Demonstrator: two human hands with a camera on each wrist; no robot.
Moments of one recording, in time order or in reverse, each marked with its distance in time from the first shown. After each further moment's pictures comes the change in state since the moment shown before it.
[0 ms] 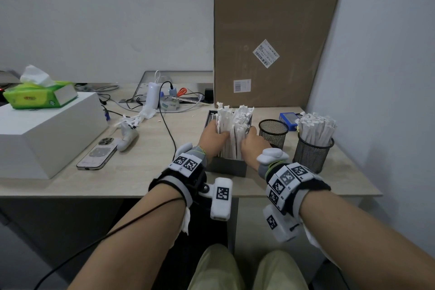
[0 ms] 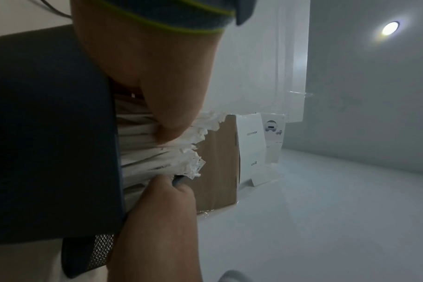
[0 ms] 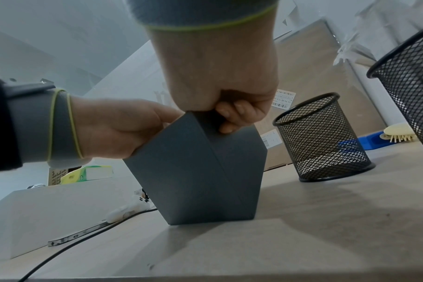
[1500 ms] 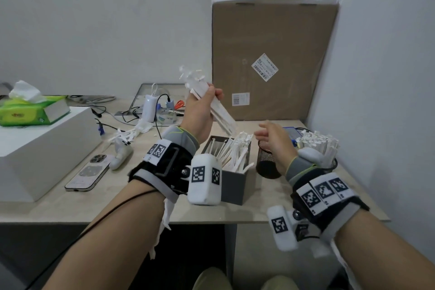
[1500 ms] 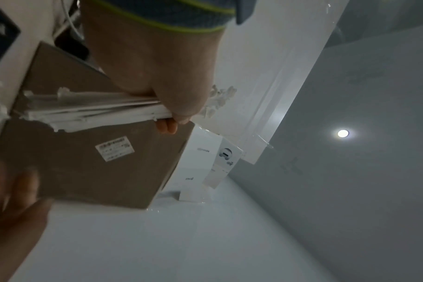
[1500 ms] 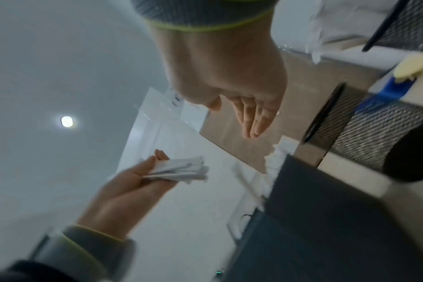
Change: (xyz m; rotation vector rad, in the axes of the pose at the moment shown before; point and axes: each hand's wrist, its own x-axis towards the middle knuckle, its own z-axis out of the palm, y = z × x) left_hand 0.040 0.087 -0.041 -0.913 0.111 0.078; right_hand 0.033 0.014 -0.062 1.000 -0.014 0.136
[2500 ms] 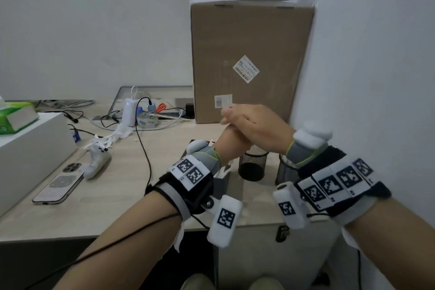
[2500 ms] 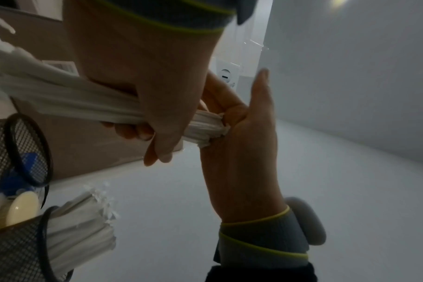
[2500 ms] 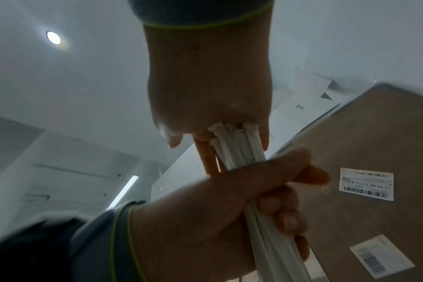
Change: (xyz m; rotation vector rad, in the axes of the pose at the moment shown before) left_hand -0.040 -0.058 0.065 0.855 -0.441 -0.065; right_hand -0.029 -0.074 -0.034 -0.800 -0.327 -0.753
